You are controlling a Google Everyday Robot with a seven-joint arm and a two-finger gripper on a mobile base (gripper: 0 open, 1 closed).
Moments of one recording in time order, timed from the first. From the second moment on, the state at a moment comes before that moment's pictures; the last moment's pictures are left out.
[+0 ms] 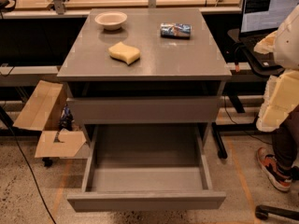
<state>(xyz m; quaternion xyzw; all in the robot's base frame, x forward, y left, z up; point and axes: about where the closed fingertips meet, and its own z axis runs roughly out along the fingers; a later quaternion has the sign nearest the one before) 0.438 -0.217 0.976 -0.60 0.78 -0.03 0.16</state>
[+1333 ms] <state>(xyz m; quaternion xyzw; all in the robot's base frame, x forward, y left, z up) 0.552 -0.238 1.019 -0.63 0.74 -0.08 0.22</state>
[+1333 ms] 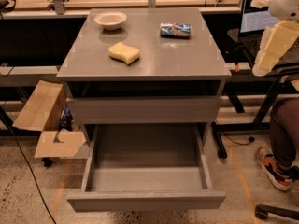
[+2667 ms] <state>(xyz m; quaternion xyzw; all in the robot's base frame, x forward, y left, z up) 0.667 -0.178 0.985 -0.64 0.73 -0.06 0.24</state>
